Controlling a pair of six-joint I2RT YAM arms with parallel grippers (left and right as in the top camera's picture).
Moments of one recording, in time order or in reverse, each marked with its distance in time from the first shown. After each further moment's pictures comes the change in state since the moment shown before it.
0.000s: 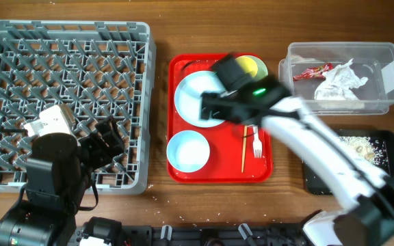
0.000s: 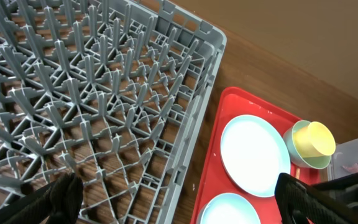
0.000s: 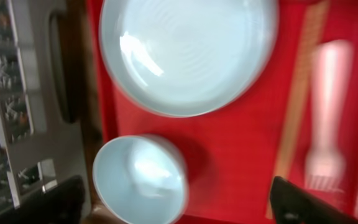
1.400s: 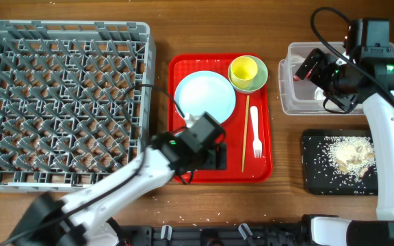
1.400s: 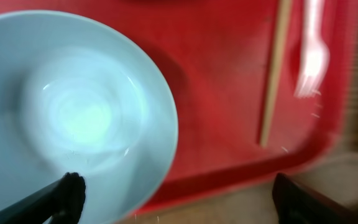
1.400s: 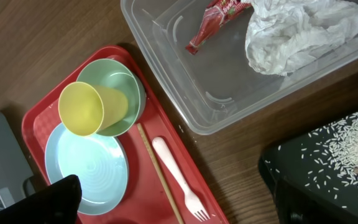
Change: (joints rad) left arm -0.643 0.783 -0.156 0.379 0.244 -0.230; right arm -0.608 -0.118 0.098 -0.138 0.001 -0.104
